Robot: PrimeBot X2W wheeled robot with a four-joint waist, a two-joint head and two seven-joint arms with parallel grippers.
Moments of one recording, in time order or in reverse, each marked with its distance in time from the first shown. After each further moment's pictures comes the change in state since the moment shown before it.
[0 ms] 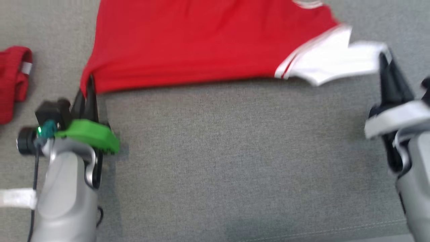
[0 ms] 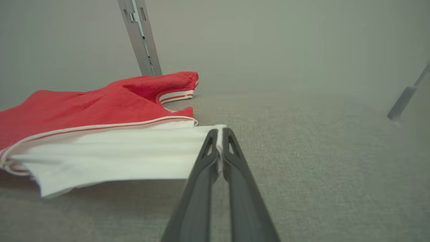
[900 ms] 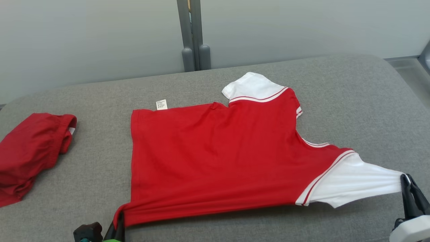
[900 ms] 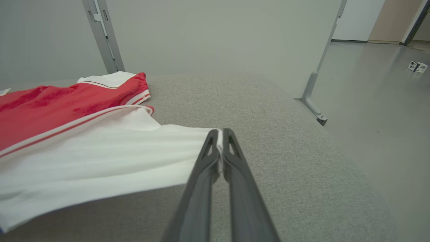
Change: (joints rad) left arm 0.516 -0.107 0.098 0.072 -0.011 -0.027 0.000; right arm 0.568 0.069 -0.235 -0.097 -0.141 0.011 0.002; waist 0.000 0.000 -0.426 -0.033
